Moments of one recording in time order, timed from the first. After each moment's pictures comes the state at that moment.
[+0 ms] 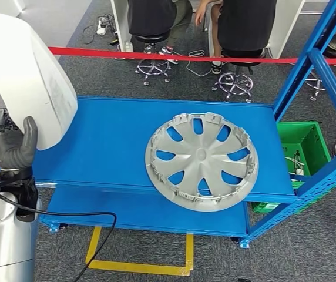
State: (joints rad) left arm -0.20 -0.05 0.20 -1.71 0.01 -0.15 -0.51; right arm -0.10 0.04 0.89 -0.13 -0.65 -0.36 0.01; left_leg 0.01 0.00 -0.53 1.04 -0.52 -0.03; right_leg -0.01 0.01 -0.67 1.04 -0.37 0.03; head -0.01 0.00
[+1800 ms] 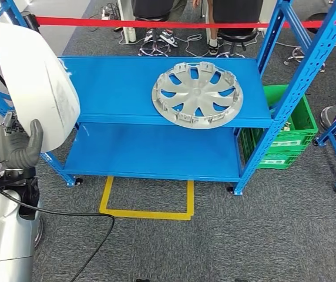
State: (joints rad) left arm -0.22 -0.01 0.20 -1.61 0.00 -0.16 -0.54; right arm -0.11 0.03 0.90 -0.13 -0.66 -0.25 0.02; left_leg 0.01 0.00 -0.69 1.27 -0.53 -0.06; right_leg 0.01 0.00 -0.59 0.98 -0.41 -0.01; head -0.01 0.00
